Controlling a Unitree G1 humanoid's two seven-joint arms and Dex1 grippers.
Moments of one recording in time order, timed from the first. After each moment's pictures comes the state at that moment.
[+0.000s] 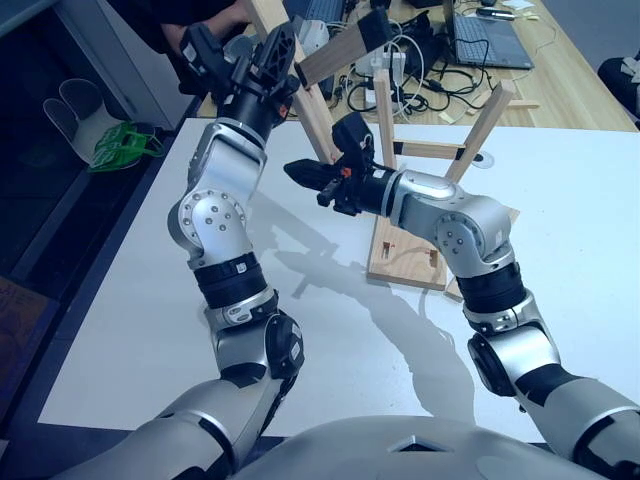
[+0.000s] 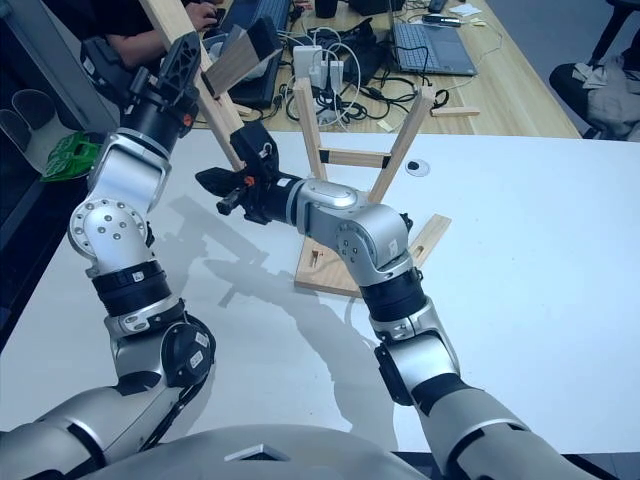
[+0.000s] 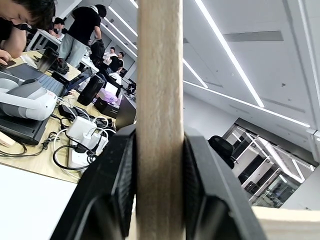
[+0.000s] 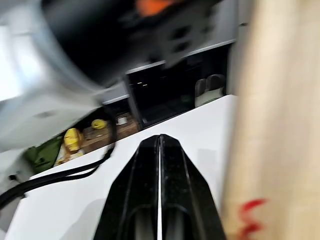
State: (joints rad) left arm -0.69 -0.02 0.45 -0.13 -0.72 0.71 -0.09; right arm -0.72 -0.02 0.23 0.05 0.49 0.72 0.49
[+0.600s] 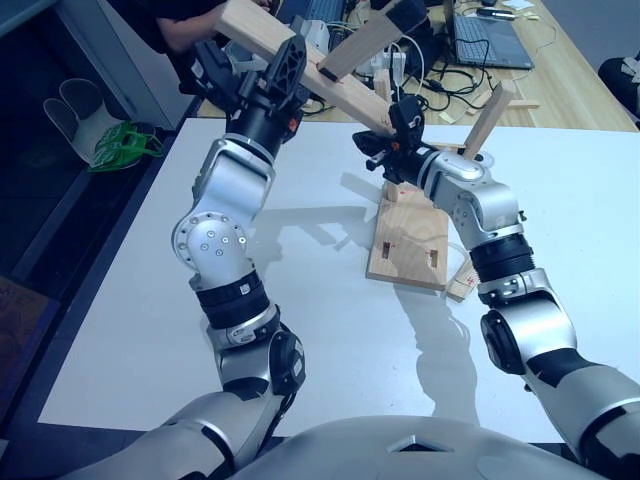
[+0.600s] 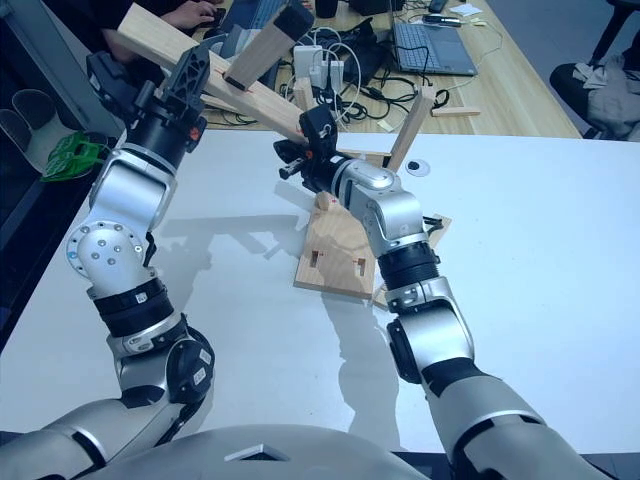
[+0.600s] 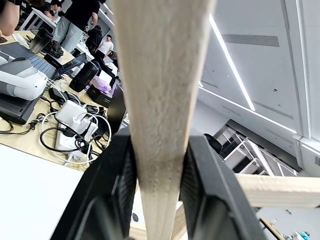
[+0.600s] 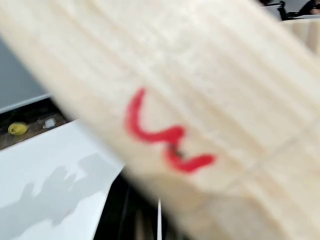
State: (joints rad) left arm -0.60 -0.05 0.38 -0.26 -0.86 0.73 0.09; right arm -0.78 -0.17 0.16 0.37 0.31 0.49 0.66
